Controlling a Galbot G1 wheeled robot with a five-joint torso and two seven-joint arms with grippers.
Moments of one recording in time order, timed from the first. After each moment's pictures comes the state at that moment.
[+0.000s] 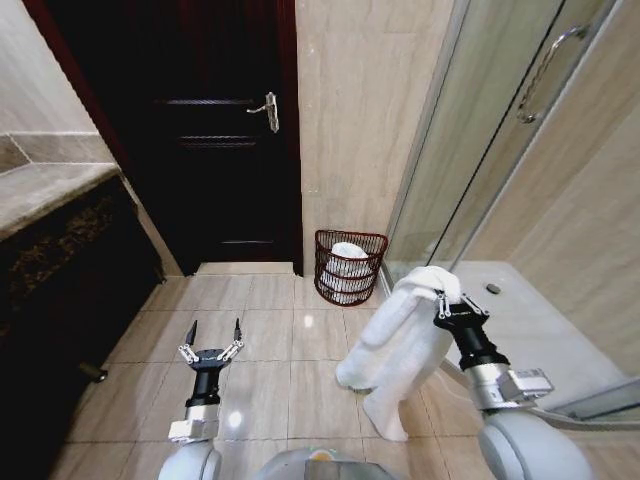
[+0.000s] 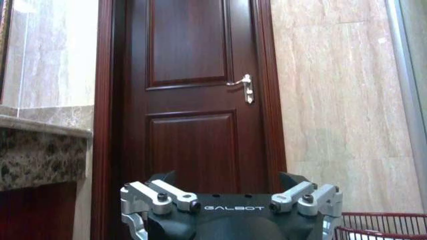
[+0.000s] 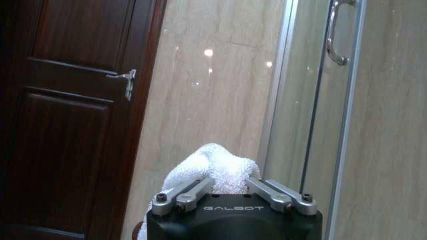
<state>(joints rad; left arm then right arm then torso) 1.78 -1.52 -0.64 -2.04 -0.04 -0.51 -0.06 -1.68 1.34 0.68 2.50 0.10 -0.15 0.00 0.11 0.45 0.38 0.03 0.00</state>
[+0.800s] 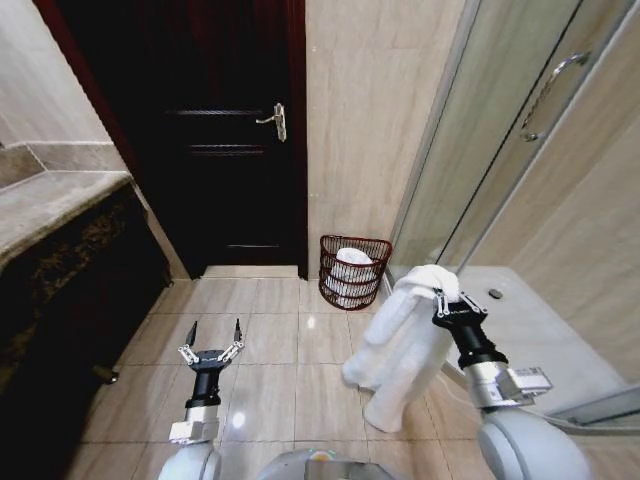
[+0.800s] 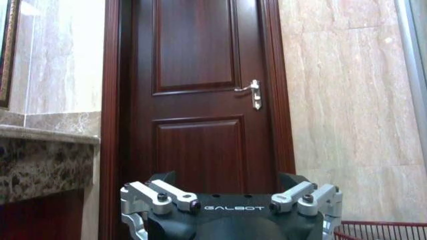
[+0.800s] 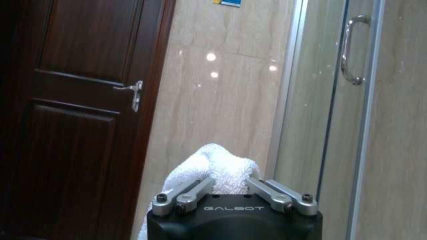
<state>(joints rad) 1.79 -1.52 -0.64 -2.04 -0.04 -0.52 -0.06 -1.67 1.34 0.67 2.50 0.10 -0.16 0.00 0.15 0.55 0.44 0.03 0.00</state>
